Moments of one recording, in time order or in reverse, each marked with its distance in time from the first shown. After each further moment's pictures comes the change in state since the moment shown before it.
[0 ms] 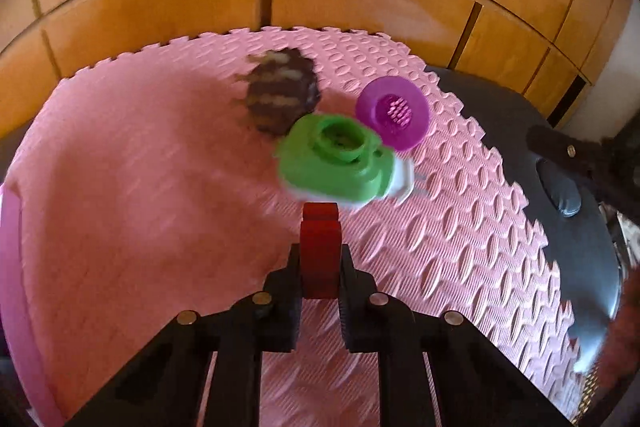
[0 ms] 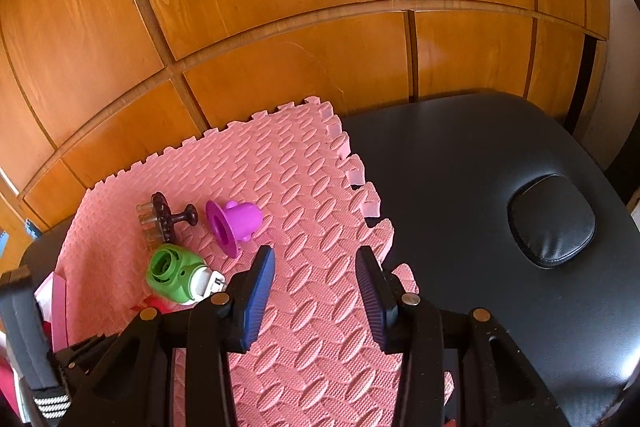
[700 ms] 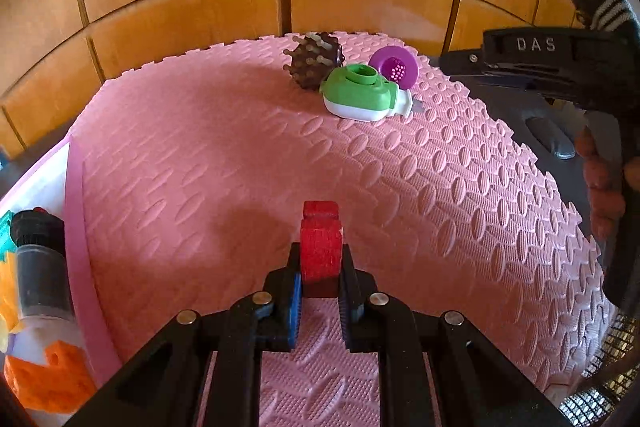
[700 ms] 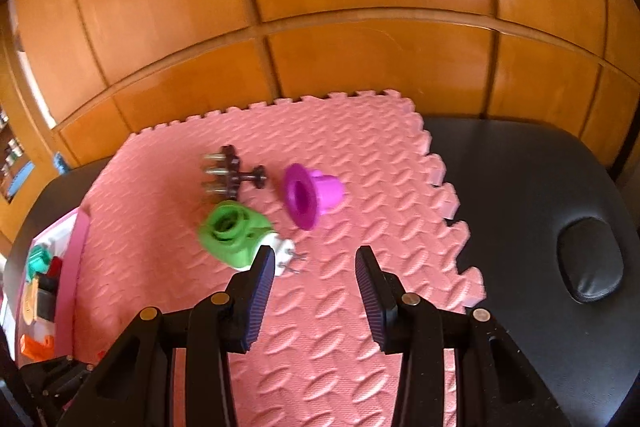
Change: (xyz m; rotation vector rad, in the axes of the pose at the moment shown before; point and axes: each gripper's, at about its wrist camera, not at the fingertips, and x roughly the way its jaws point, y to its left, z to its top) left arm -0.052 0.021 -0.084 0.076 -0.099 0.054; right arm 0.001 0.055 -0.020 -0.217 0.019 0.161
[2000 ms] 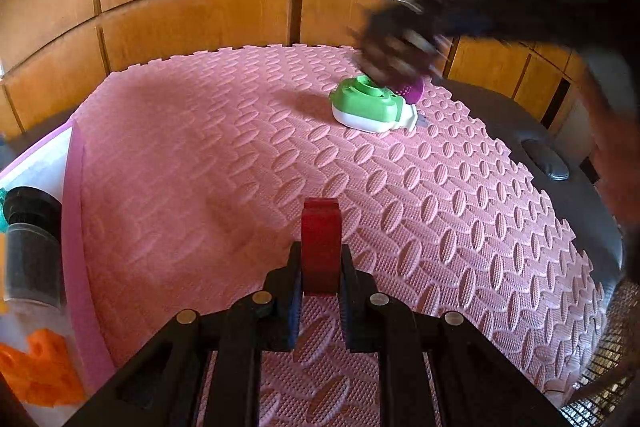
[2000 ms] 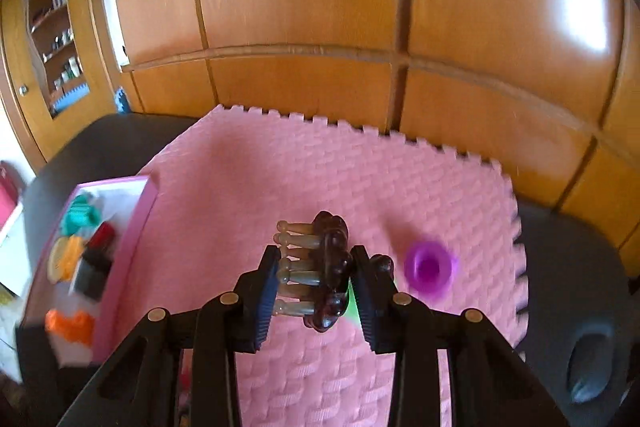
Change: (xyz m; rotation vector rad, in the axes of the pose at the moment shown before) left arm 0.001 0.007 -0.008 -0.062 -0.055 -0.029; right arm -0.009 0.085 0.021 -0.272 0.046 0.115
